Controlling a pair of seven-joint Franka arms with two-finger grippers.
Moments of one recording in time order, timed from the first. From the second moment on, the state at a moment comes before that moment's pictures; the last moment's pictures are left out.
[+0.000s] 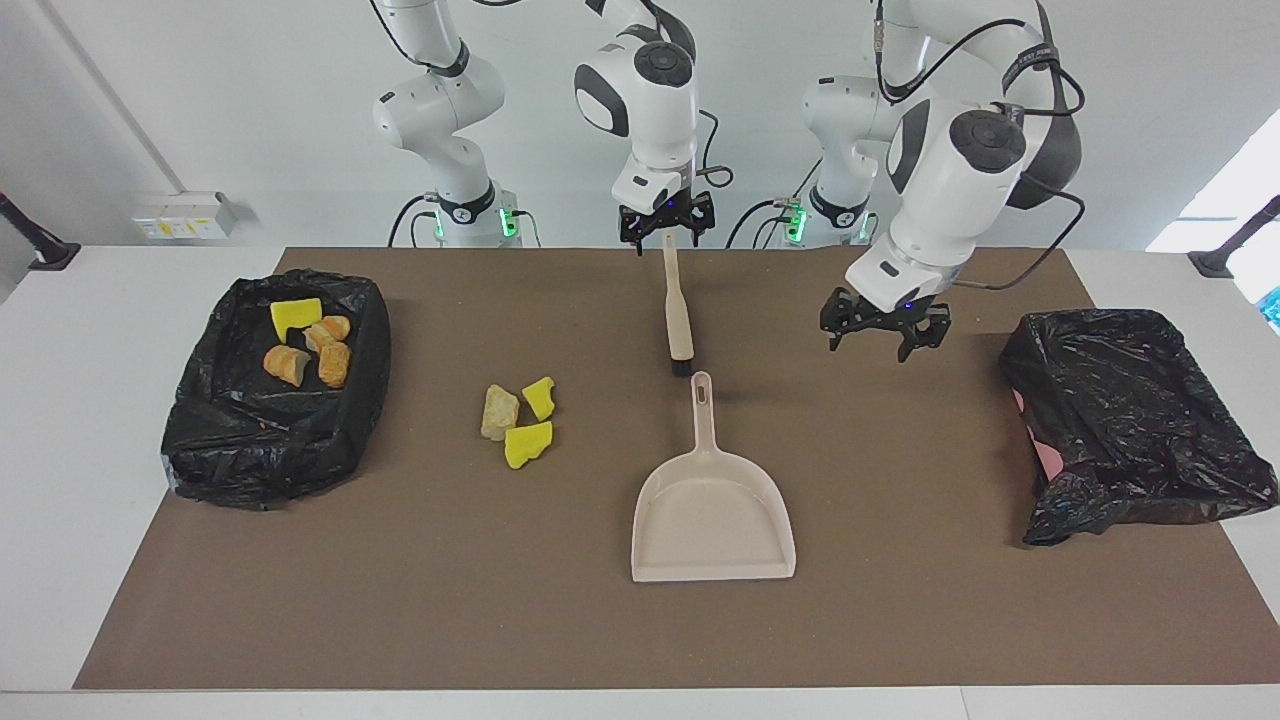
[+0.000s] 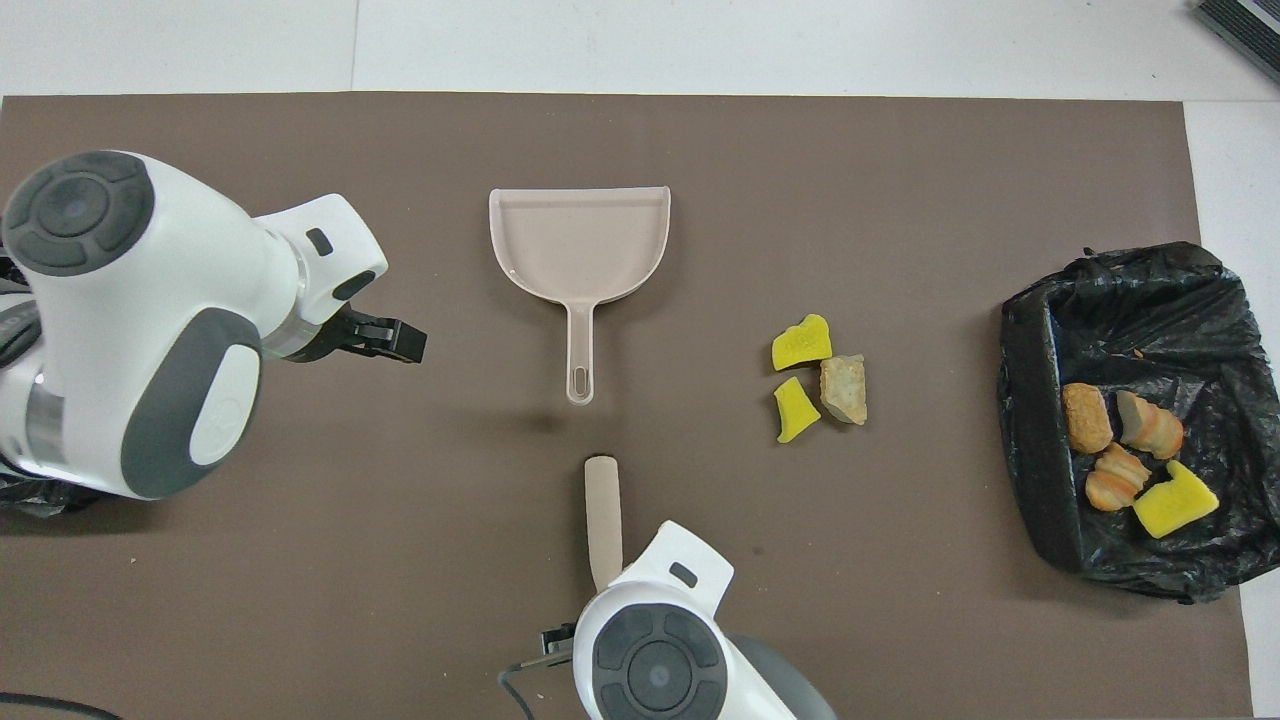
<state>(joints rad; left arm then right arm) -0.26 0.09 -0.07 -1.82 -0.02 1.92 -0.08 0.71 -0.08 0.16 -2.16 0.20 2.04 0.64</state>
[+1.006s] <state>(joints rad) -0.50 0.30 -0.08 -1.78 -0.01 2.18 -0.46 0.80 0.01 0.16 -2.34 0.22 2.31 0.64</state>
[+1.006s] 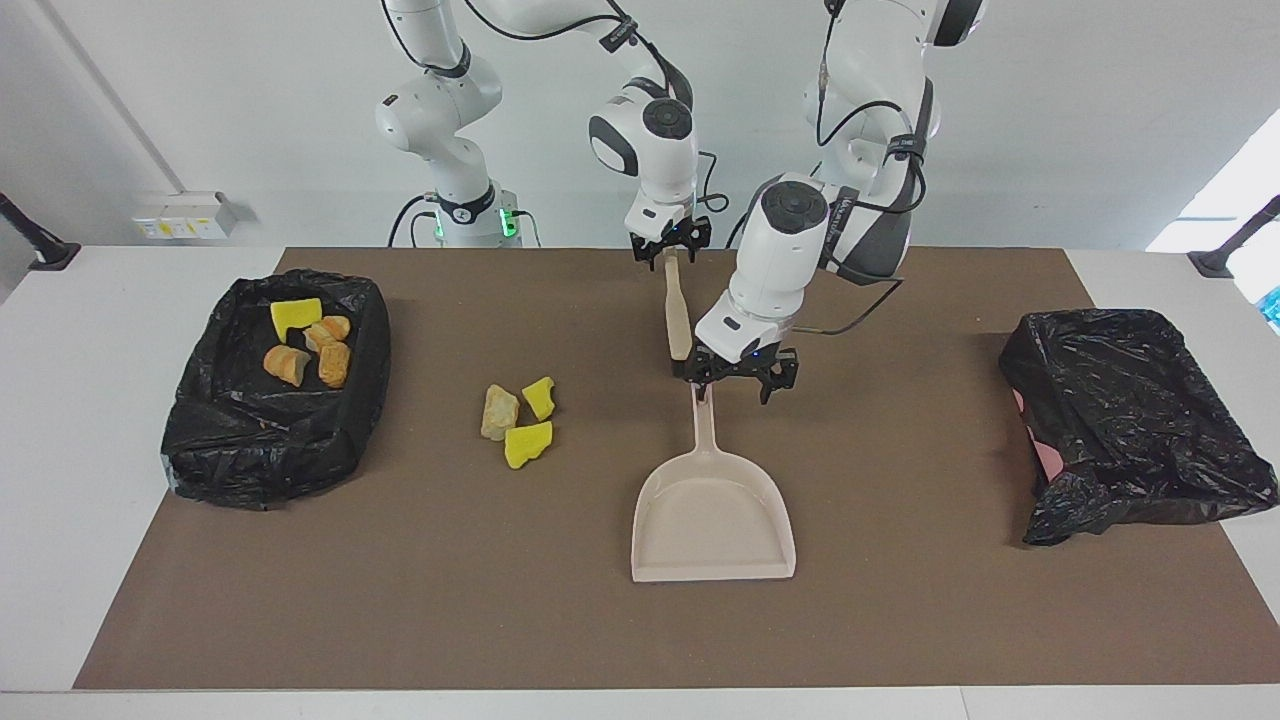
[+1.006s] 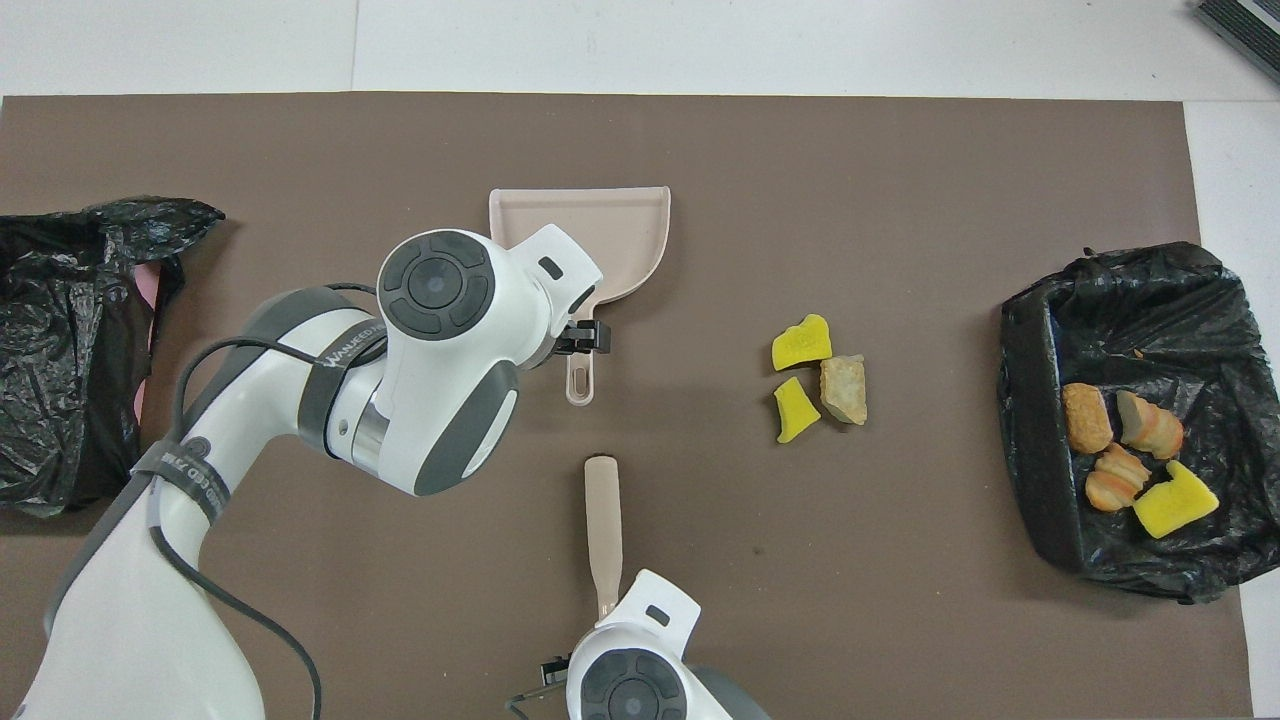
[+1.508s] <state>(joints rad) -0.55 0.38 -0.08 -1.78 0.02 2.25 -0.53 0.80 0.01 0.16 -2.34 0.21 2.31 0.64</state>
